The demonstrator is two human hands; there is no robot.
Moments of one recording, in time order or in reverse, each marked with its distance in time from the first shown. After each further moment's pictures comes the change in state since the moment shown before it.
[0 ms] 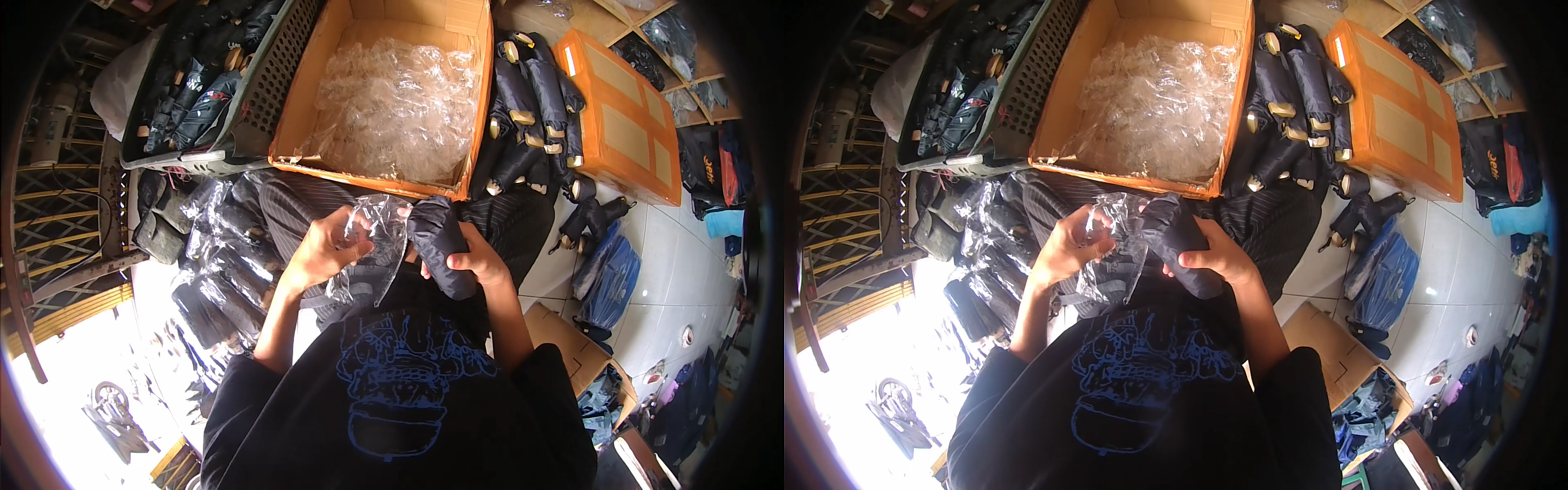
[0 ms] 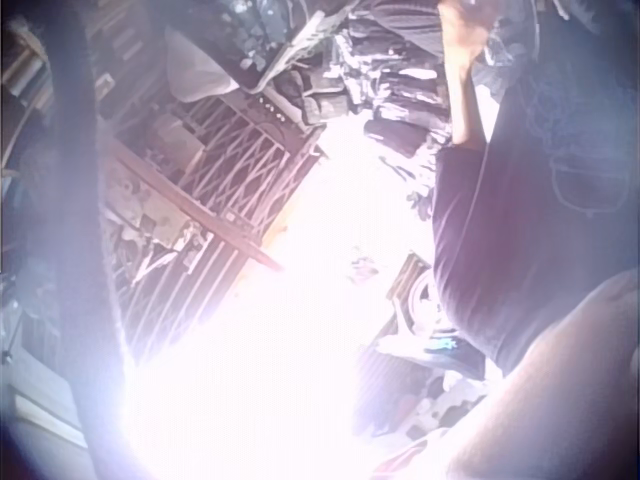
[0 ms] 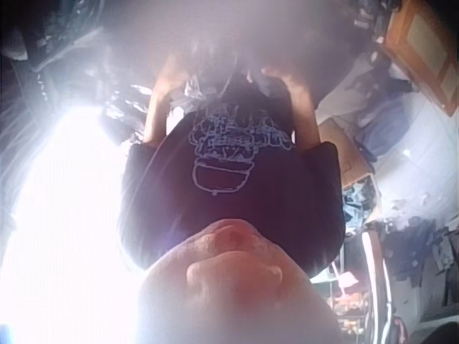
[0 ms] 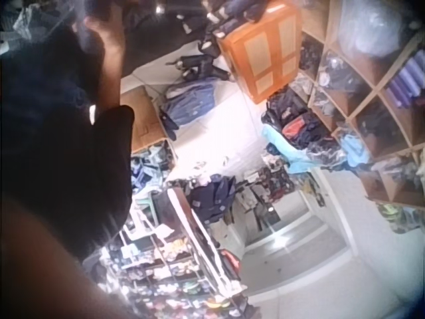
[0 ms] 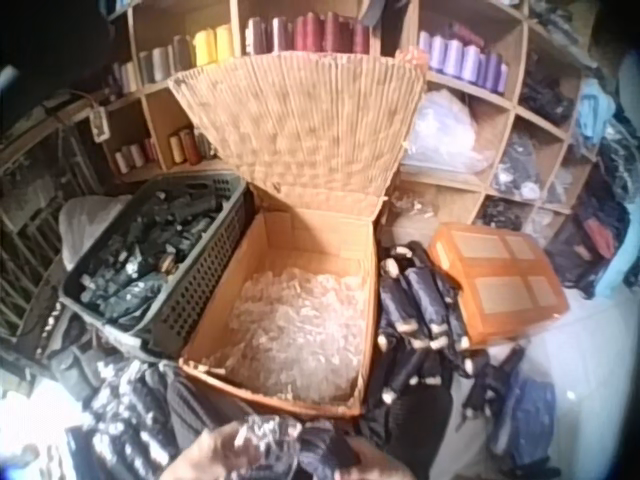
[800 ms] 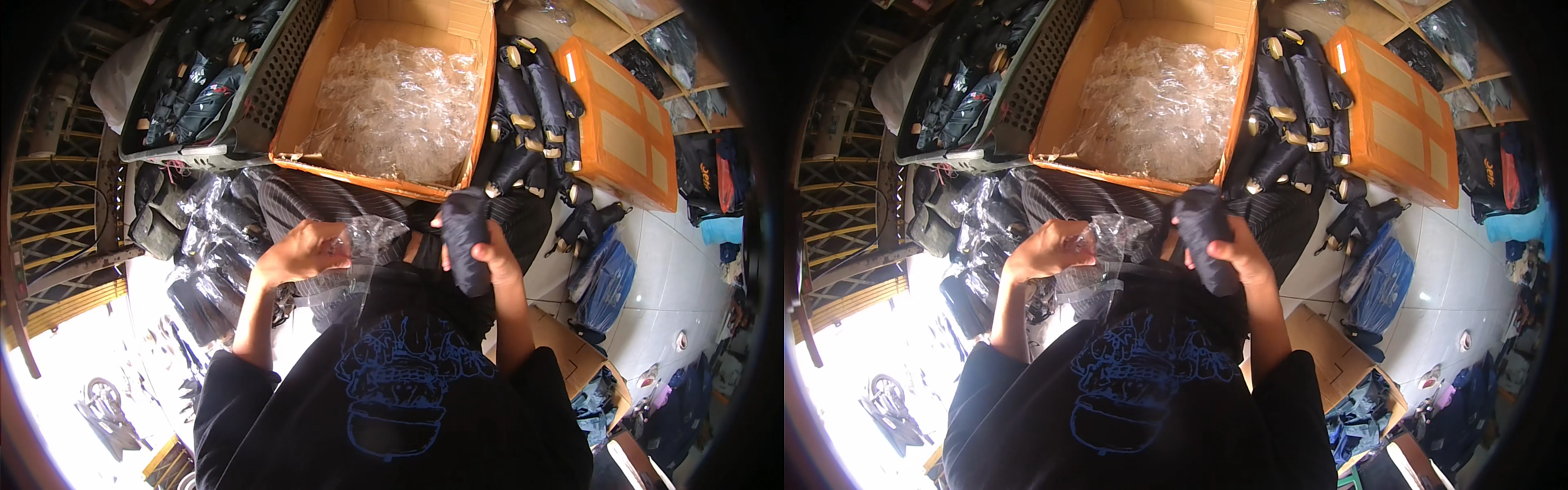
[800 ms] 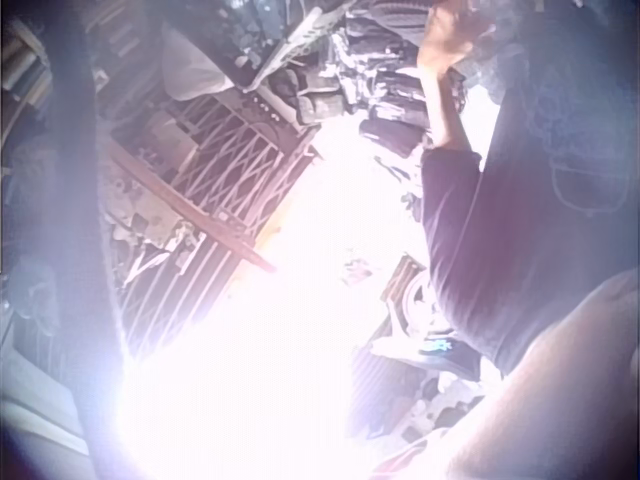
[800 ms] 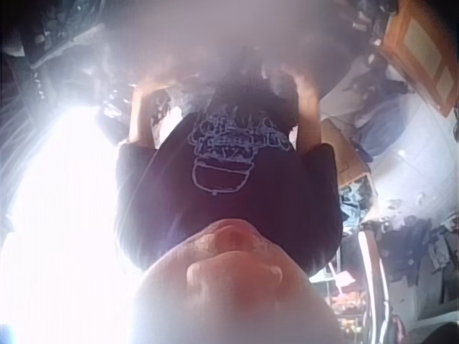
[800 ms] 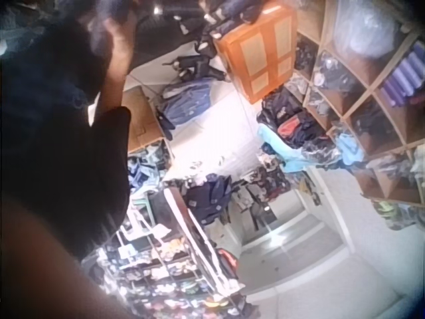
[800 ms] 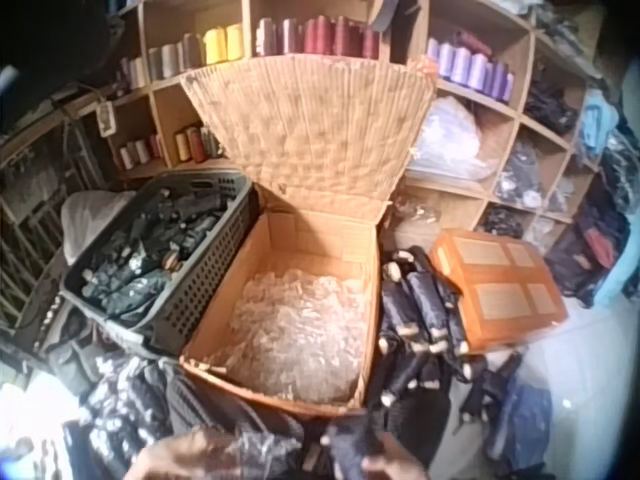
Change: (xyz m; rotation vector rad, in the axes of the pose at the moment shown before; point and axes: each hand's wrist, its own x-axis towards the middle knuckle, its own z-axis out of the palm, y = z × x) left_hand -0.006 0.012 -0.038 0.332 -0.244 0.043; right_hand -0.018 -0.001 -0.017 0.043 0.167 -0.046
